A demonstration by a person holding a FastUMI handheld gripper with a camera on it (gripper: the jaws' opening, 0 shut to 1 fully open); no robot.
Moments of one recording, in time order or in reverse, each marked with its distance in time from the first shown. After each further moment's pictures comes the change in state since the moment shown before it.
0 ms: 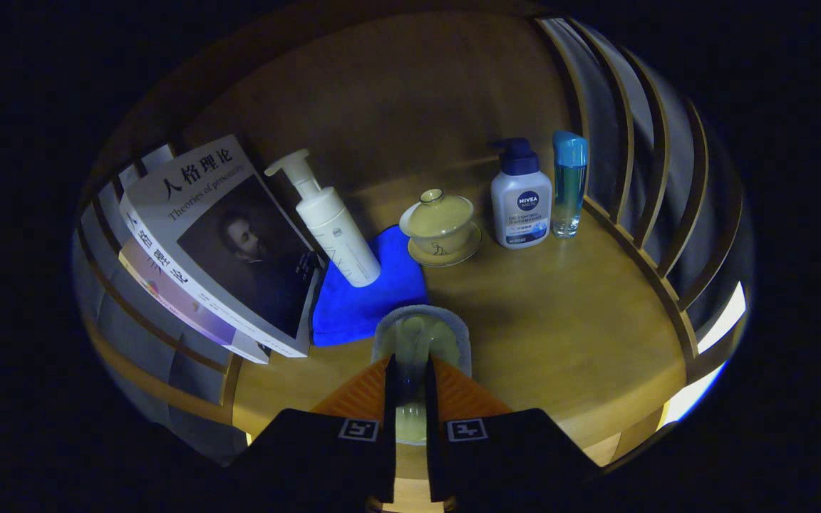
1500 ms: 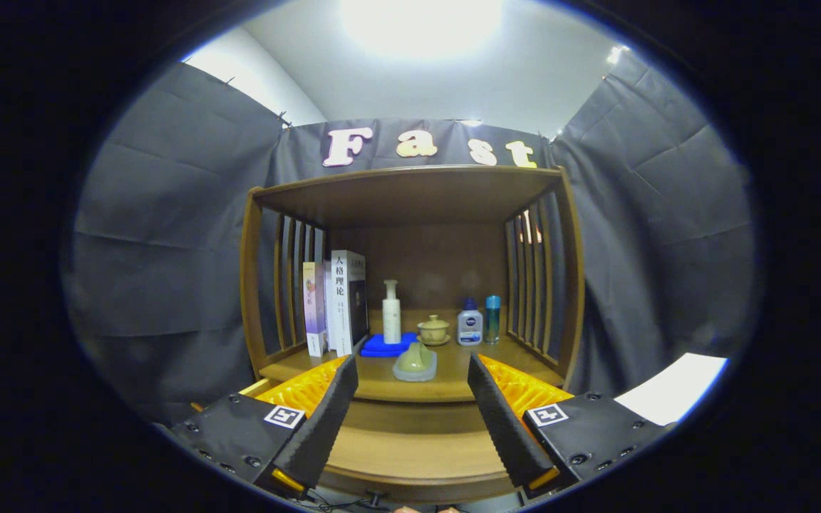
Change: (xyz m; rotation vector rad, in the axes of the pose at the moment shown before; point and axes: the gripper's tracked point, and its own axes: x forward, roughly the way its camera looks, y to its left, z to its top) arm -0.257 -0.019 -0.147 -0.308 -0.814 0.010
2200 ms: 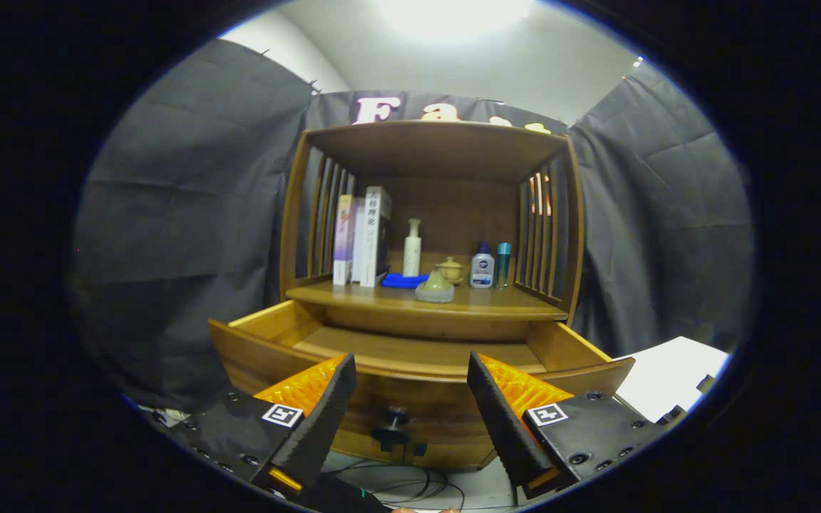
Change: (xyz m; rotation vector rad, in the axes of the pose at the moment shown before) arm -0.075 0.040 -0.112 -0.145 0.121 0.046
